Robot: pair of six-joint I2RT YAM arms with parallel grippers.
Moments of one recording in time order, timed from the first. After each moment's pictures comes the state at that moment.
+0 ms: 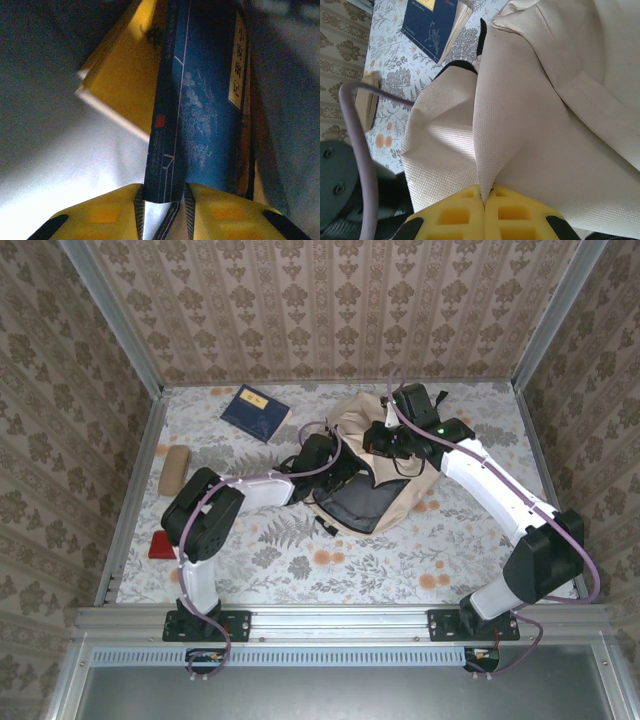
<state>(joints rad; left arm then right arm) -0.74 1.93 1.13 0.22 0.25 -1.23 0.43 1.52 1.39 -0.66 -0.22 0.58</state>
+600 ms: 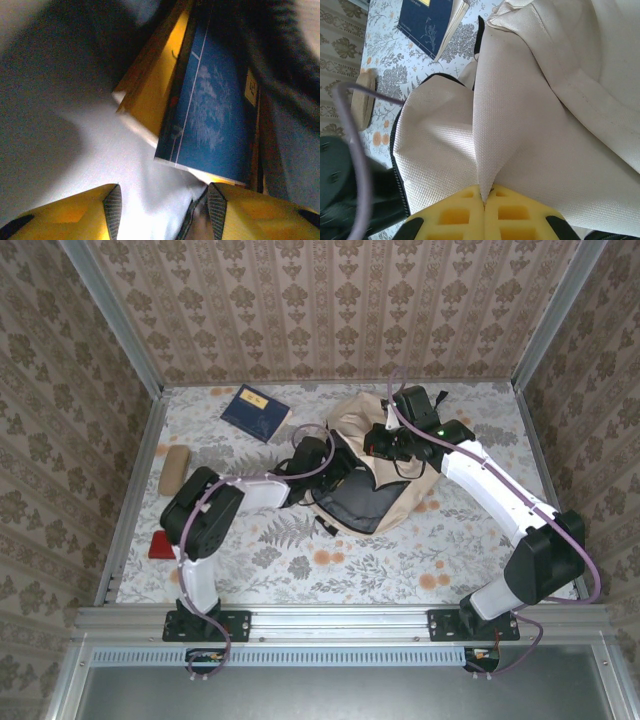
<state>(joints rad) -0.72 1.87 1.01 0.29 0.25 -1.23 0.43 1.51 1.37 -0.66 -0.22 0.58</state>
